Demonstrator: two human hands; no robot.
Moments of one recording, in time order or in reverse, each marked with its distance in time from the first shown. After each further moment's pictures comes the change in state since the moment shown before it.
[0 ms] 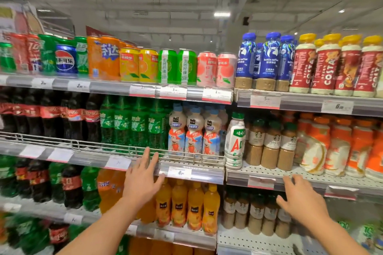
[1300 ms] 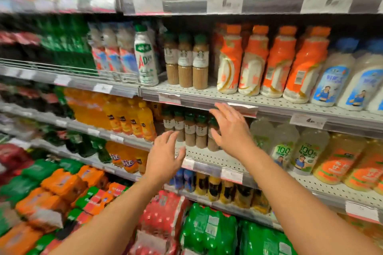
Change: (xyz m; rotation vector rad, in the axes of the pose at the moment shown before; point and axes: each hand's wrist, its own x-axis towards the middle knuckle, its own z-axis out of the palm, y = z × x) left_hand -0.187 0.421 0.061 -0.191 -0.055 -0.062; right_hand 0.000 0.189 0.066 0.506 0.110 -0.623
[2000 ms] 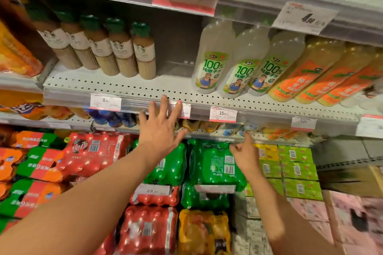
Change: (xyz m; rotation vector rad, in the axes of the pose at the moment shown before) left_hand -0.028 0.081 0.230 0.288 -0.478 0.245; right_hand -0.292 0.189 0.184 0.267 -0.314 1.209
